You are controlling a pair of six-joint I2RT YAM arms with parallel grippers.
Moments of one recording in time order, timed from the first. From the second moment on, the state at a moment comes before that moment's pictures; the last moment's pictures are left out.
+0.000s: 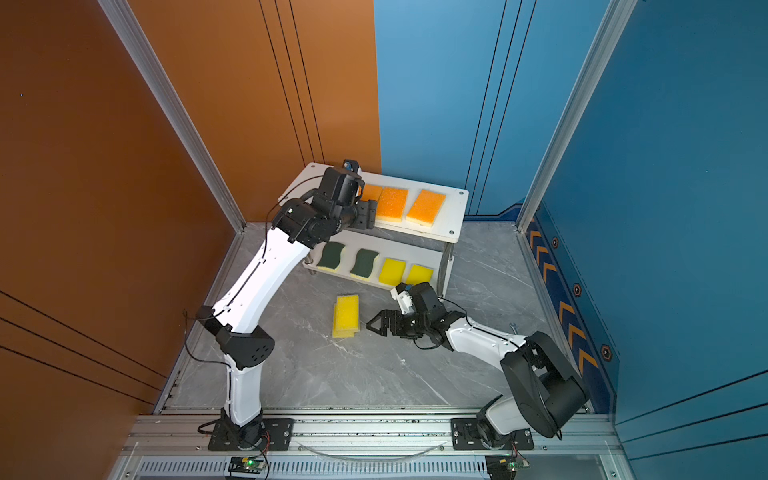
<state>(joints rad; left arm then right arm) -0.68 2.01 2.50 -1.08 -0.40 -0.28 0.59 1.45 0.70 0.01 -0.57 0.68</state>
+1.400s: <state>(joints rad) -0.49 1.89 2.41 -1.07 -0.38 -0.25 0.59 1.48 0.69 0.04 -0.59 0.70</state>
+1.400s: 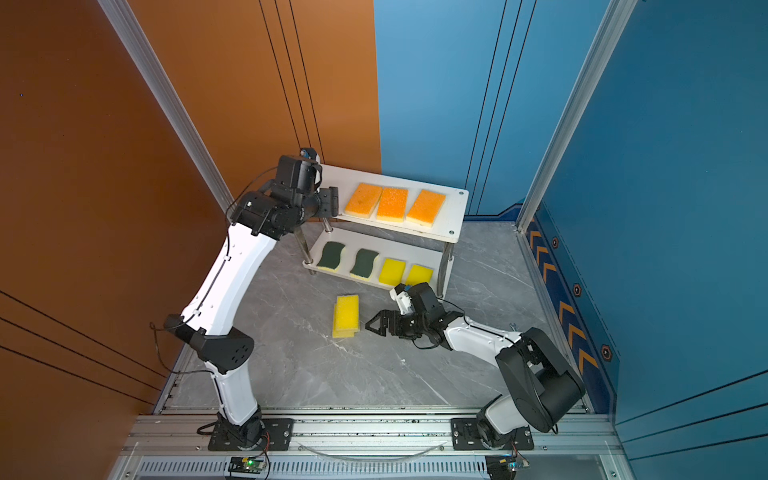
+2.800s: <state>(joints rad) -0.43 1.93 2.33 -0.91 -0.29 0.01 0.59 1.48 0.69 0.04 -0.59 0.70</state>
